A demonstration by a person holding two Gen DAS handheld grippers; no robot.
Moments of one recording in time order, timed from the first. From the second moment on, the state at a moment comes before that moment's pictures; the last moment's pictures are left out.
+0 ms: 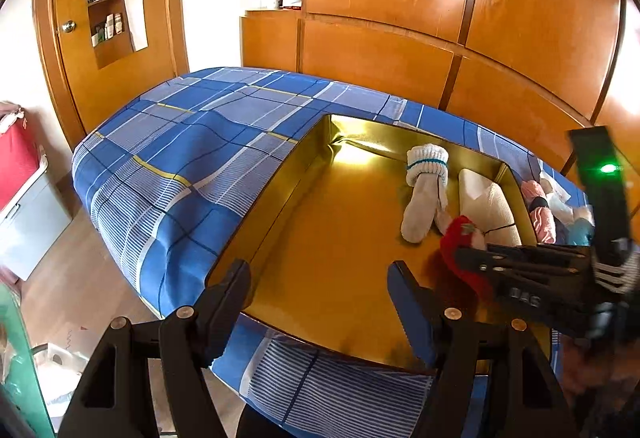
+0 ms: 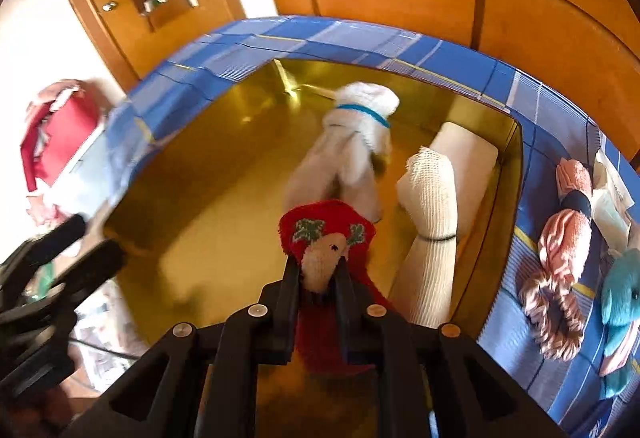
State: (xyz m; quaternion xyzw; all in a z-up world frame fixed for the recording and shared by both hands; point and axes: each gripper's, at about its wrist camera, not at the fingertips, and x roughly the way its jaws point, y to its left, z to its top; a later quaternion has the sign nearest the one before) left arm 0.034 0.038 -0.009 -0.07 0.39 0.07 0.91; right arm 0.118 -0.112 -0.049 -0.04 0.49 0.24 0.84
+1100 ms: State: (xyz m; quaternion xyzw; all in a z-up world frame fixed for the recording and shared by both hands) left arm 0.033 0.016 0.002 -0.04 0.39 0.05 0.92; right arm 0.087 -0.147 -0.002 -0.04 0.39 0.22 0.89
